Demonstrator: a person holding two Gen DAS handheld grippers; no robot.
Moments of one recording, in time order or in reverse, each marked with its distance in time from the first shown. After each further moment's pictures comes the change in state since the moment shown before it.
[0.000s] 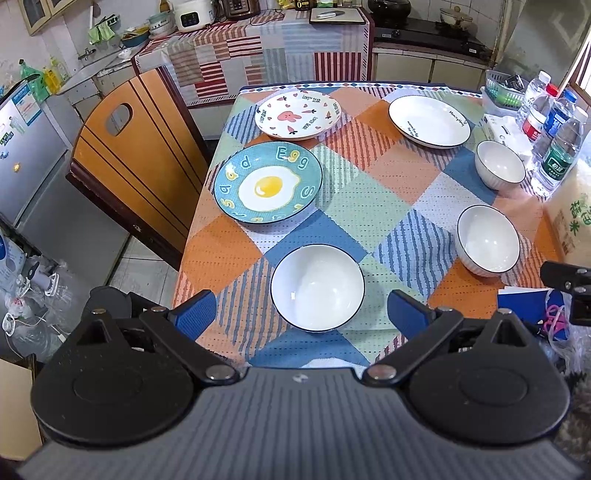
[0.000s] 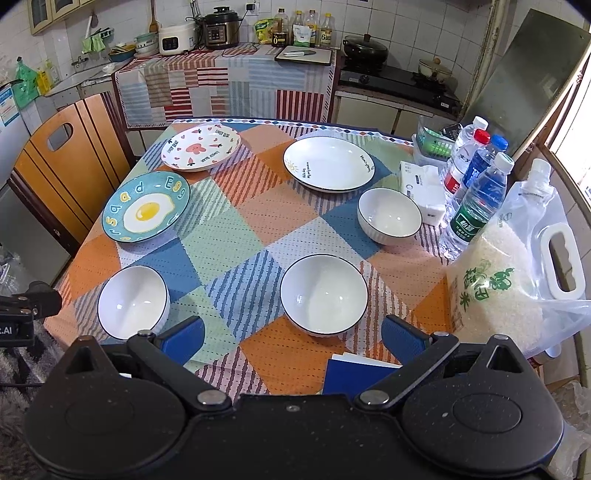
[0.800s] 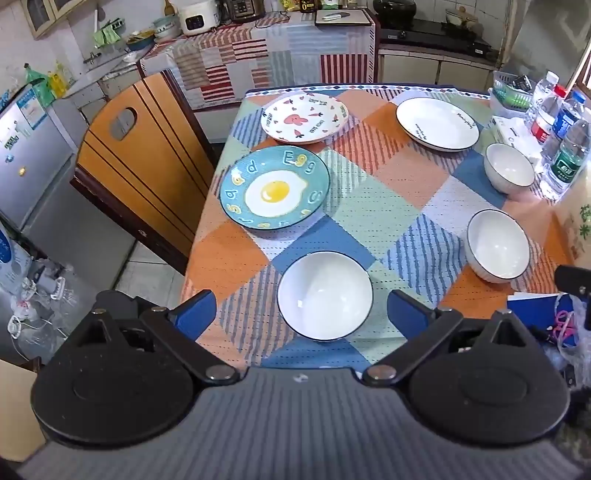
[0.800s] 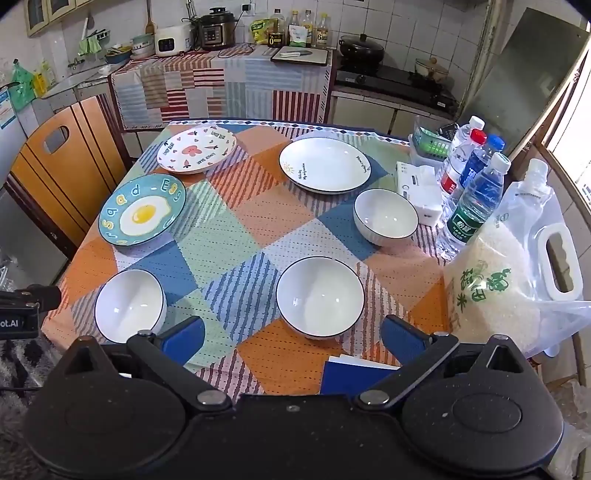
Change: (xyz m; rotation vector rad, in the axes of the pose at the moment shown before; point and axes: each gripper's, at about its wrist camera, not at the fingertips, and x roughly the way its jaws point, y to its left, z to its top) left arm 0.007 0.004 0.008 -0.001 -0.003 0.019; right arm 0.003 -0.004 0.002 0.009 0.003 -0.006
